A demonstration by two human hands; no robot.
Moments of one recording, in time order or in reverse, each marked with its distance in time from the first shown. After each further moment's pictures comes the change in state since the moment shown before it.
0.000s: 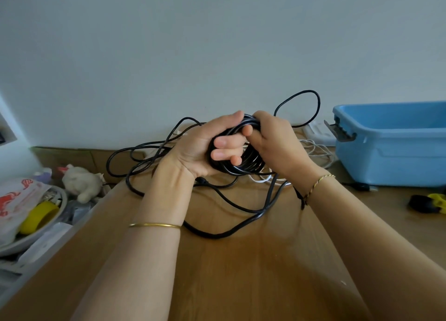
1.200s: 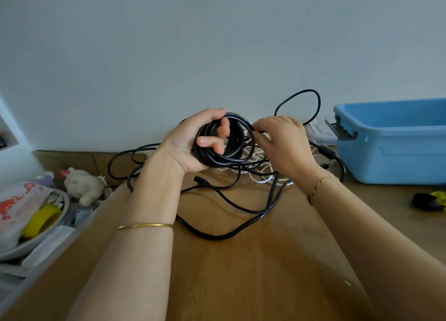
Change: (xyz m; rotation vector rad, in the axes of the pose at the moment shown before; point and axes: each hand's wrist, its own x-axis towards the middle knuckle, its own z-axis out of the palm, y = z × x) left_hand -0.003 0.013 -0.009 -0.122 0.421 -0.017; right_hand -0.001 0.027 0.005 -0.315 0.137 -0.081
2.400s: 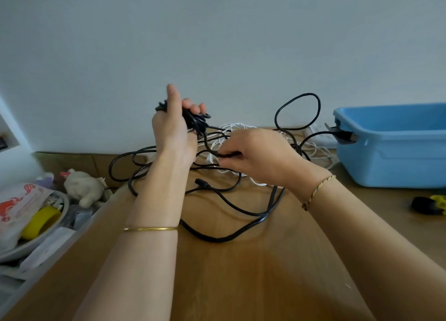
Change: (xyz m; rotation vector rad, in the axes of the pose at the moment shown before) left_hand 0.016 0.004 0.000 -0.297 0.433 0.756; right_hand 0.000 -0.050 -0.027 0.009 -0.350 -0.319
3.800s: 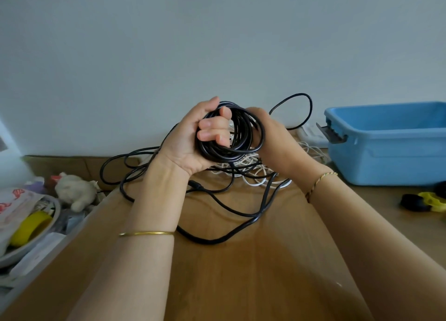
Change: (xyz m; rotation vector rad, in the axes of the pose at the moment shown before) left_hand -0.015 0.000 0.002 -0.159 -0.670 -0.846; right_hand -0.005 0.039 0.006 0.315 0.183 0.316
